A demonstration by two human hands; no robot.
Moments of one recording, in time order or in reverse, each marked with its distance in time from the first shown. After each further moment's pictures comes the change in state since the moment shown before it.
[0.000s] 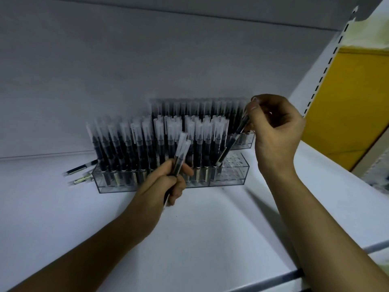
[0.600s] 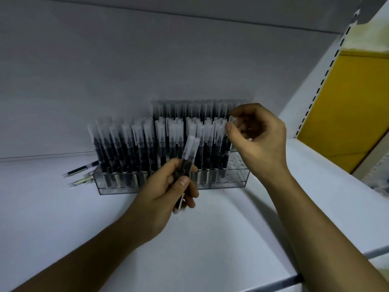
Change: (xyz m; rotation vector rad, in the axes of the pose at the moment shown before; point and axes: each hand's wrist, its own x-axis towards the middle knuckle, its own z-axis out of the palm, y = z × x) left_hand -0.012 0.005 0.002 0.112 -0.078 0.101; right_hand -0.009 0.003 0.002 -0.214 -0.298 -0.081
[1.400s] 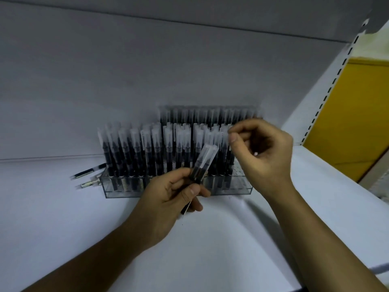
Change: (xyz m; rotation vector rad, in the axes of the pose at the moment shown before) left_hand -0.002 0.010 0.004 -0.016 0.049 -0.017; right_hand -0.011 -0.004 0.005 0.098 -0.062 -0.136
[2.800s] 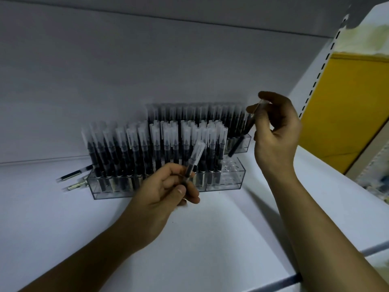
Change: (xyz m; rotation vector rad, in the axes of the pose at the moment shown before) left_hand 0.002 -0.011 -0.002 -0.006 -0.050 0.045; right_hand 0.020 0.016 -0.022 -0.063 0.362 0.137
